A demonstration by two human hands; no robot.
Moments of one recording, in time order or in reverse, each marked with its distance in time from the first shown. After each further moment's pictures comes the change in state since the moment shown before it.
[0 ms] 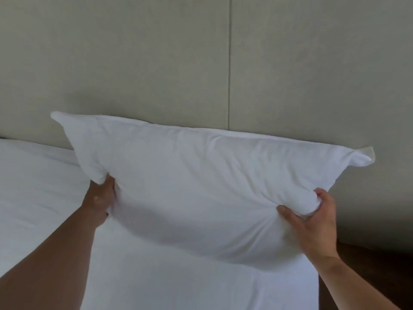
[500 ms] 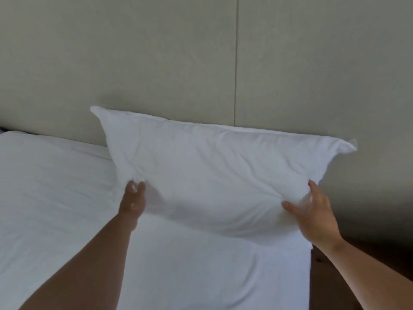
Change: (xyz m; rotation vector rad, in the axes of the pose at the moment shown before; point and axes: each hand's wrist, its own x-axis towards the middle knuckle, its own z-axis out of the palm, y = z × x) left_hand -0.043 -0.059 -0.017 0.153 -0.049 -0.139; right_hand -0.023 -0.012 -0.040 -0.357 -0.229 -0.004
